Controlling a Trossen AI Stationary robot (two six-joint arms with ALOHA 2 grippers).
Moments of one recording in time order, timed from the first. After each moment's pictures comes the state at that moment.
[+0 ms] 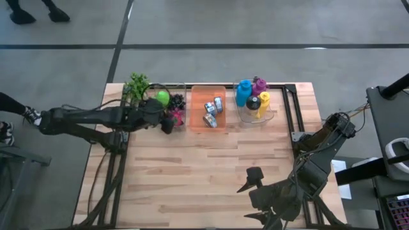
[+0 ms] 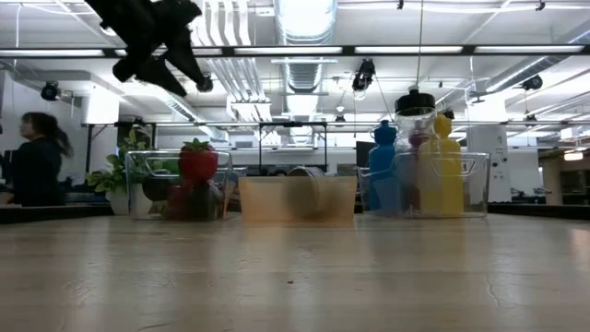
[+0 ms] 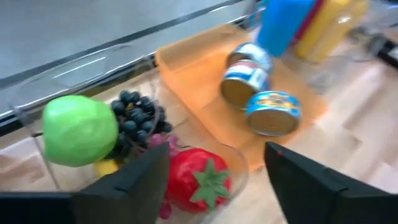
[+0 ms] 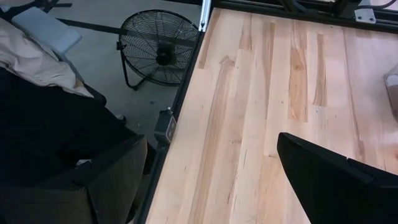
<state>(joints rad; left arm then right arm) 0.05 1.04 0.88 -0.65 -0.57 -0.67 0.79 1.64 1.74 -0.88 0.37 0.44</state>
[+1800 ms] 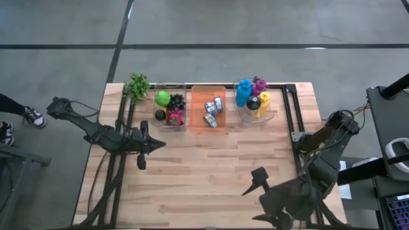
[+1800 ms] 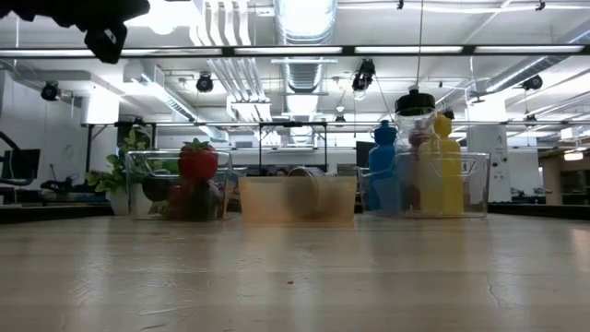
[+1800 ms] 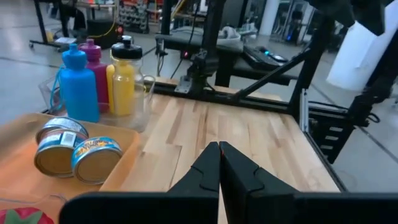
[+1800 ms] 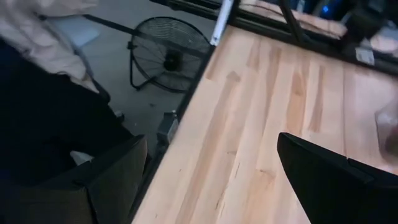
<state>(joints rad) -0.52 0.62 0.44 0.01 -0.57 -0.23 0.82 1.60 1.74 -0.87 0.37 0.29</state>
